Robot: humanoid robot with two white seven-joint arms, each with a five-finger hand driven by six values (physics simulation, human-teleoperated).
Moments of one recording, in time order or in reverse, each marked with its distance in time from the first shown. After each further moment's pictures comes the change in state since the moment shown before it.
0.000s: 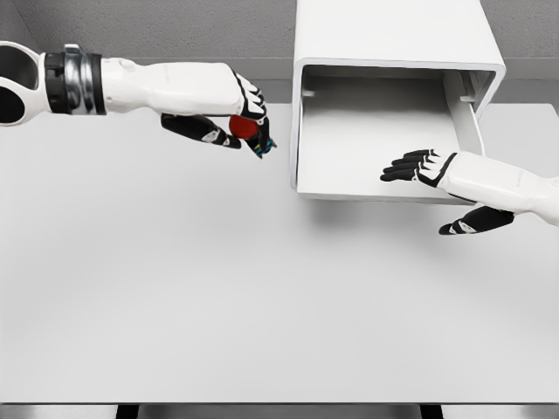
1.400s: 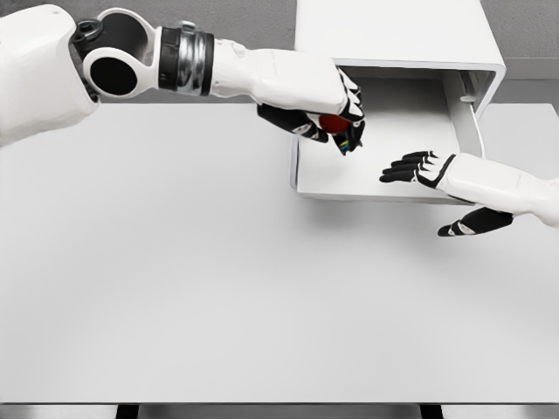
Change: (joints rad) left arm -0.080 -0.304 -0.018 0.145 -0.072 0.000 -0.007; right arm 0.003 0.003 -0.001 0.000 -0.005 0.000 0.000
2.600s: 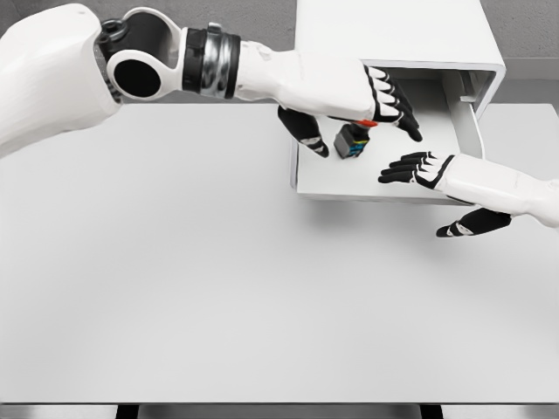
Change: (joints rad) left arm 0.008 -0.027 0.041 -0.046 -0.026 0.000 0.009; right arm 0.003 0.006 0.001 0.000 0.000 0.000 0.000
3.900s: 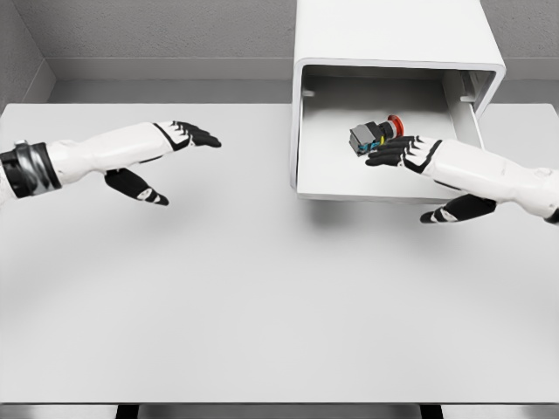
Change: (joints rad) left arm 0.657 0.418 0.426 -0.013 -0.036 0.000 0.050; right arm 0.003 0.104 -0.075 0.029 0.011 0.000 0.035
